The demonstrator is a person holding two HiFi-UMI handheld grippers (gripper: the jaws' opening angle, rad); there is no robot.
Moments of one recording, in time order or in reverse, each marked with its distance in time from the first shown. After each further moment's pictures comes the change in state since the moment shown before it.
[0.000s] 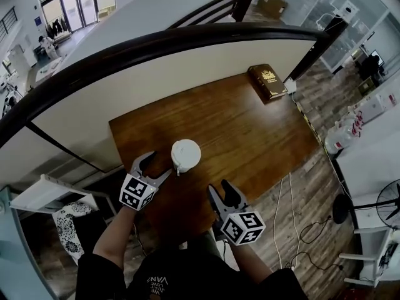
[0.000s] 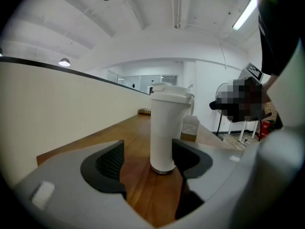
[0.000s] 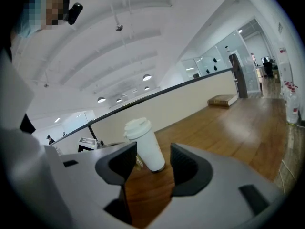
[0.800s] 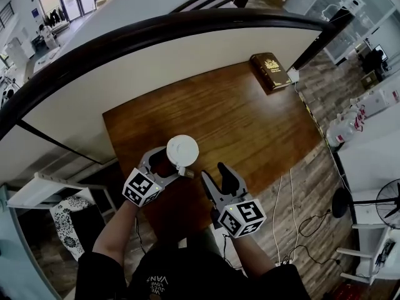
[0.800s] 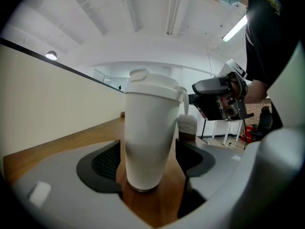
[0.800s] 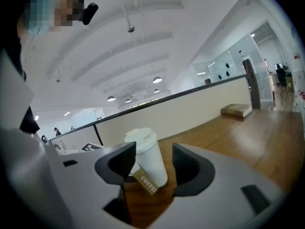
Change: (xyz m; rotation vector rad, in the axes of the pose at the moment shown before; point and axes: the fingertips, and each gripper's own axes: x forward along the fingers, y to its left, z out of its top) left arm 0.039 -0.041 0.005 0.011 -0.054 -0.195; right arm 0.034 0.008 0.032 -0.108 -0.039 0.096
